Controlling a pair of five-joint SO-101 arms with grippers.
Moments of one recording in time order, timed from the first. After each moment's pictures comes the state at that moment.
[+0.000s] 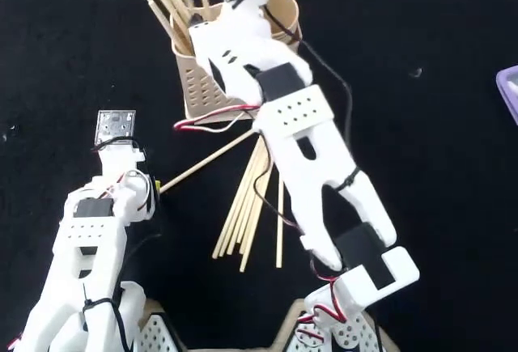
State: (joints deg) left arm -8.3 -44.4 71.6 36.9 -4.2; right arm -25.2 4.3 -9.6 40.5 -2.2
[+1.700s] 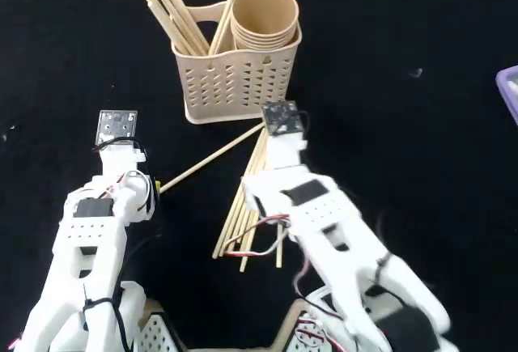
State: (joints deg) left arm -8.3 -44.4 71.6 36.9 -5.4; right arm -26.4 -25.1 61.7 37.7 -14.2
